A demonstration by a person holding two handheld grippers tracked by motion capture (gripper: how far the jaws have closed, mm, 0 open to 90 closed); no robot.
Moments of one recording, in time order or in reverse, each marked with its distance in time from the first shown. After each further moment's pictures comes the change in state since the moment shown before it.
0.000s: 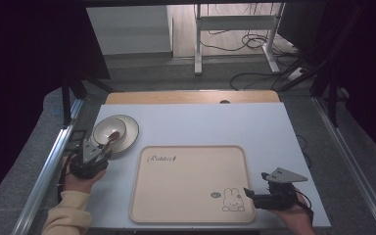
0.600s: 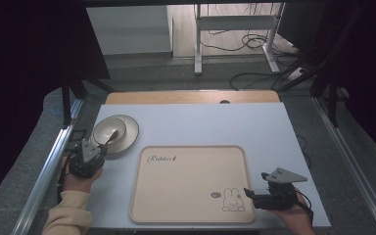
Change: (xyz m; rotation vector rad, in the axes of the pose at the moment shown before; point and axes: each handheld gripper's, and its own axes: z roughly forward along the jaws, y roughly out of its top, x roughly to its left) left arm 0.002 -0.001 0.001 0.010 0.055 -0.009; right arm 0.001 0.000 0.000 -0.002 -0.003 -0.001
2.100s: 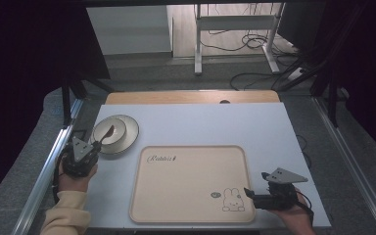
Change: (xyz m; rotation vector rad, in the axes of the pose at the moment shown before) left arm 0.007 0.009 -0.019 -0.077 0.035 -0.076; right arm 0.000 0.000 -0.001 -0.006 -0.006 -0.010
